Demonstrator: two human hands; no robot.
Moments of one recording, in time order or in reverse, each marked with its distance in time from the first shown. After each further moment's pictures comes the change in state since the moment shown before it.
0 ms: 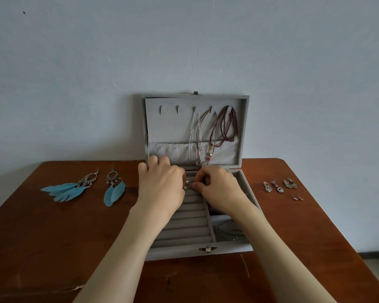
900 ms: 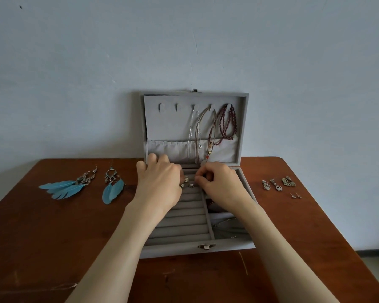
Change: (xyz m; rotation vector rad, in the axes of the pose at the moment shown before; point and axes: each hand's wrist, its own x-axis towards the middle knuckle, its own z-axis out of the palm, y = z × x) left_hand 0.004 -0.002 0.005 -0.042 -0.011 0.002; right_hand 0.002 0.008 0.000 0.049 0.086 -0.060
